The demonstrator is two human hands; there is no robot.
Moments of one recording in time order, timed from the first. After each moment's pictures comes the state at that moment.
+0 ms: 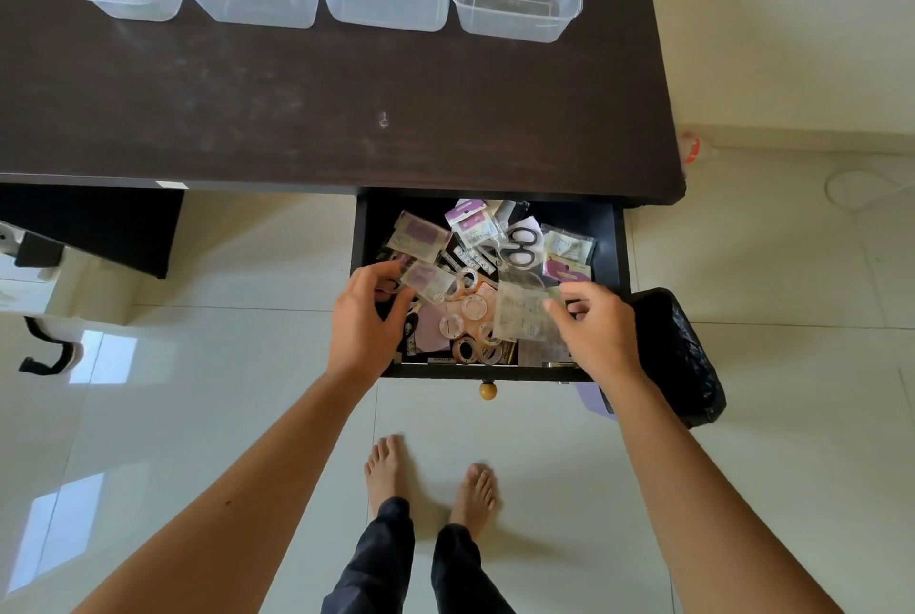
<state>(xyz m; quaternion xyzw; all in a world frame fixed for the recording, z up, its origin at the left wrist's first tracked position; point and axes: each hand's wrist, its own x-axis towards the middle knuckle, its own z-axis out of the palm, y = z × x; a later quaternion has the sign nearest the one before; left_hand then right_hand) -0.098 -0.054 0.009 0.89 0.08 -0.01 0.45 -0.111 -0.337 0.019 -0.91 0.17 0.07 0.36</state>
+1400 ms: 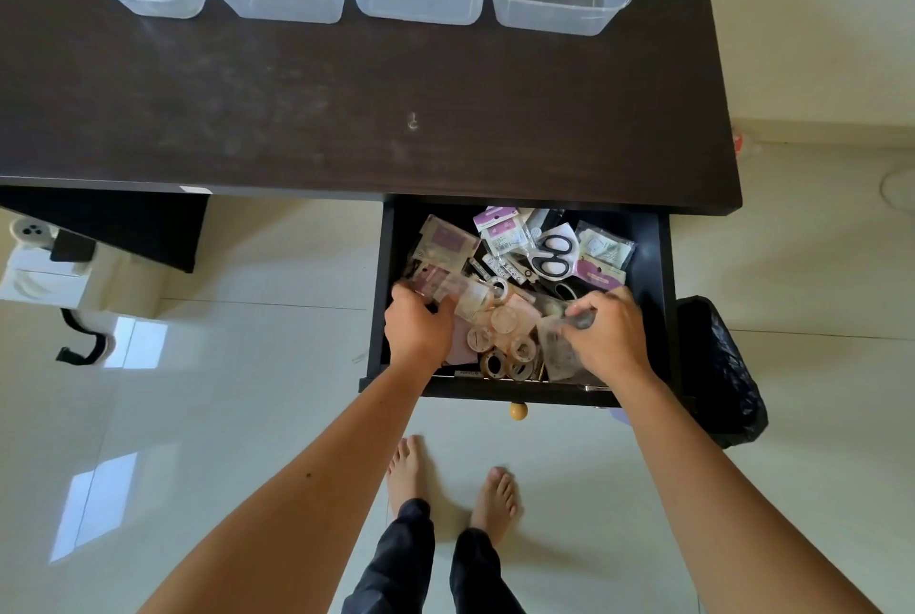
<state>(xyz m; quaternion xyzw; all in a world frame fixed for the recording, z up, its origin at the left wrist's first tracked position) -0.070 -0.088 -0.012 0.82 0.33 -0.14 0.45 -0.082 -0.320 -0.017 -0.92 0.19 0.17 0.29</state>
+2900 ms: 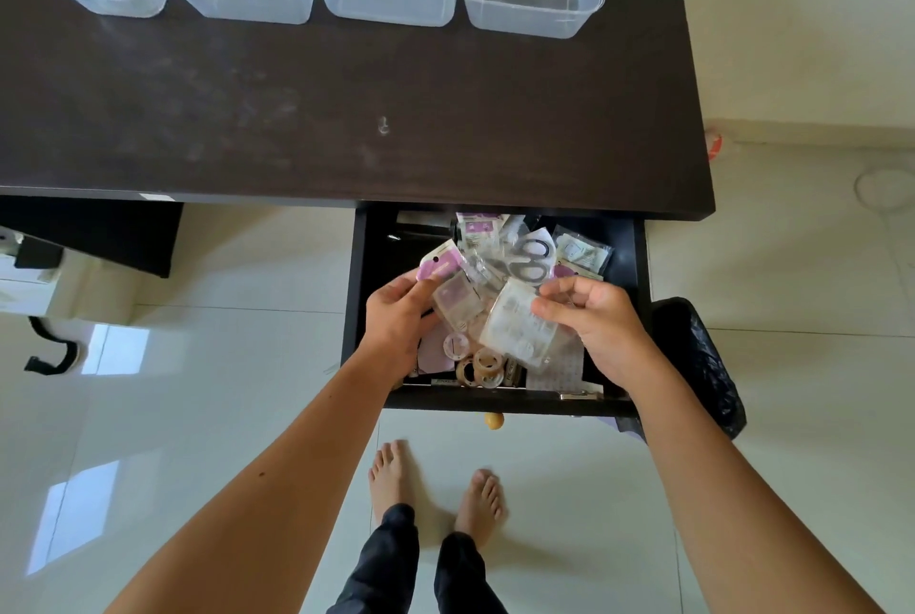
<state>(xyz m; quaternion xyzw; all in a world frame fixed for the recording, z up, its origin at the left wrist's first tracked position) -0.053 -0.093 0.000 0.52 0.34 -0.19 0.76 -0.064 -0.342 0.006 -0.69 0.22 0.22 0.65</state>
